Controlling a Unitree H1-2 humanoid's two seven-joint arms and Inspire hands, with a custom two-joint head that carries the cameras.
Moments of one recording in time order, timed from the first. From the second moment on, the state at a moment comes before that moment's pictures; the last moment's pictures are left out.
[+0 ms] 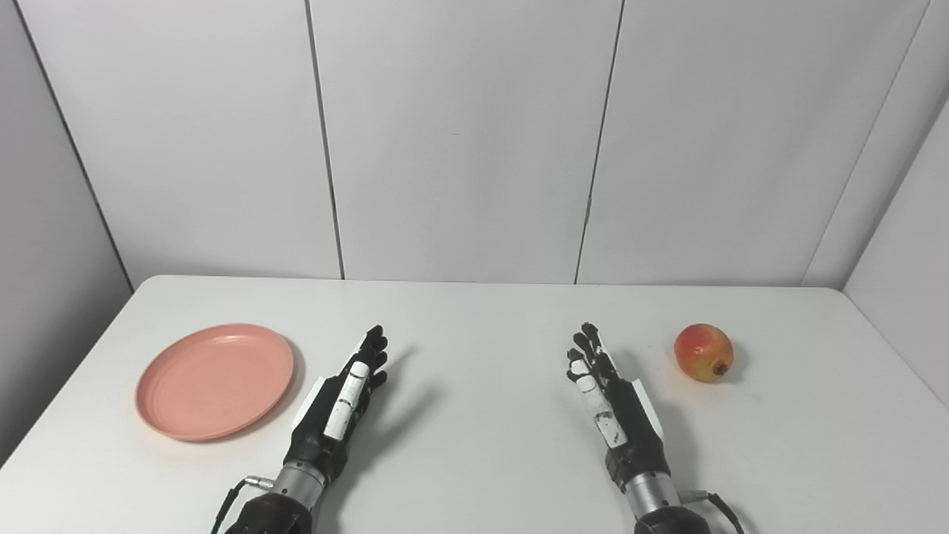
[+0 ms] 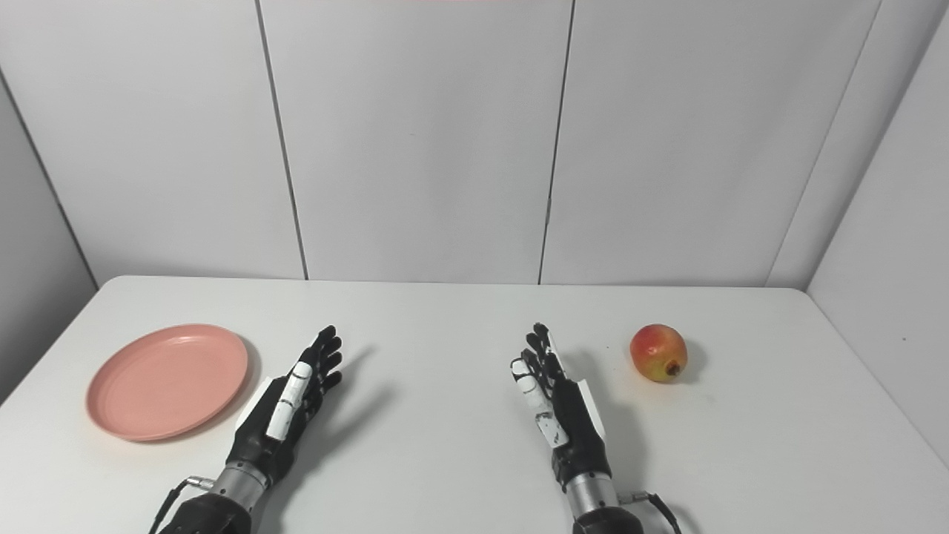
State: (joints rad) left arm -0.26 0.09 -0.03 0.26 -0.11 -0.05 -0.19; right arm -0.24 0.02 0.05 0.20 0.00 -0.08 0.04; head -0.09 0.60
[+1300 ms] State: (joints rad) left arm -0.26 0.09 -0.03 0.26 -0.09 -0.05 -0.19; right arm -0.25 0.01 0.04 0.20 0.00 -0.08 0.04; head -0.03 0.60
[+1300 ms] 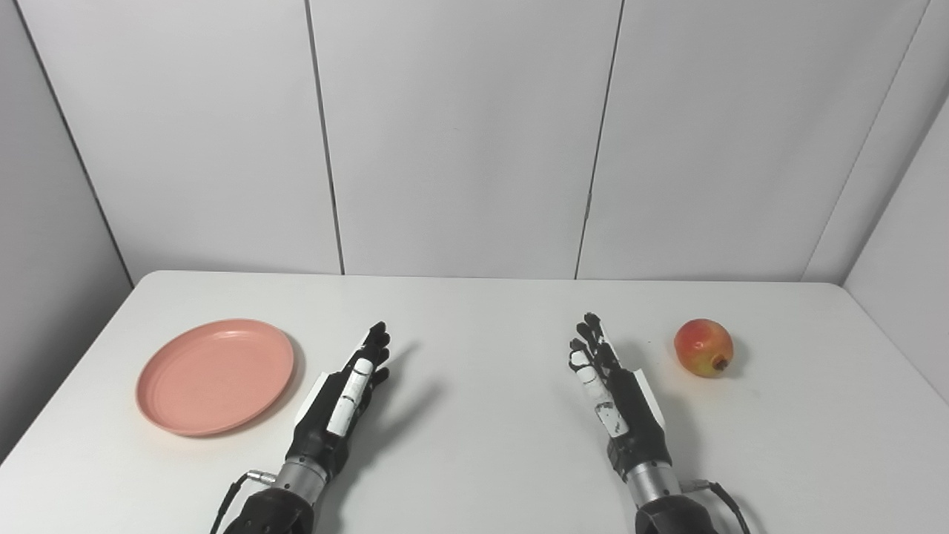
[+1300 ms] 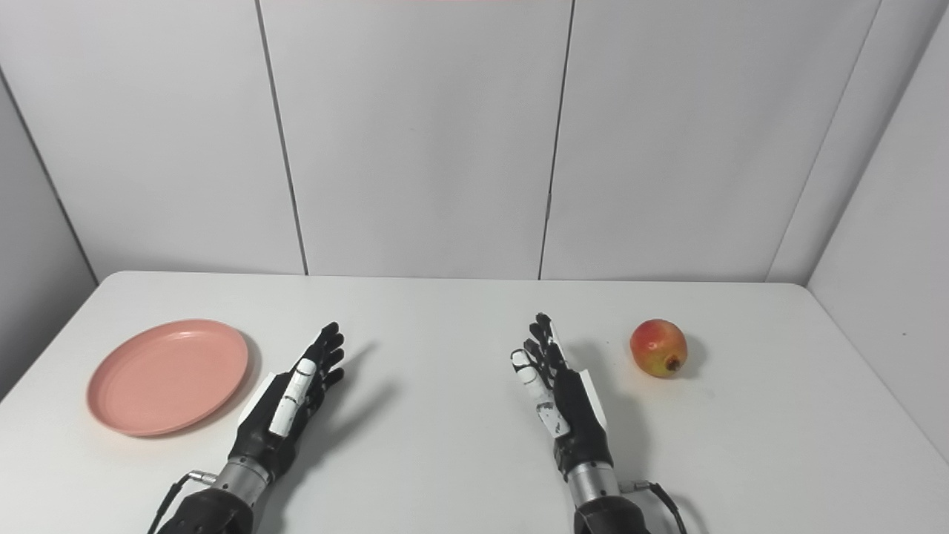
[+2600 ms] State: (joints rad) left arm -0.31 -0.01 -0.05 0.34 0.05 -0.19 -0.01; right arm -0.27 -0.06 -0.01 0.27 0.11 -0.13 0.12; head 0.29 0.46
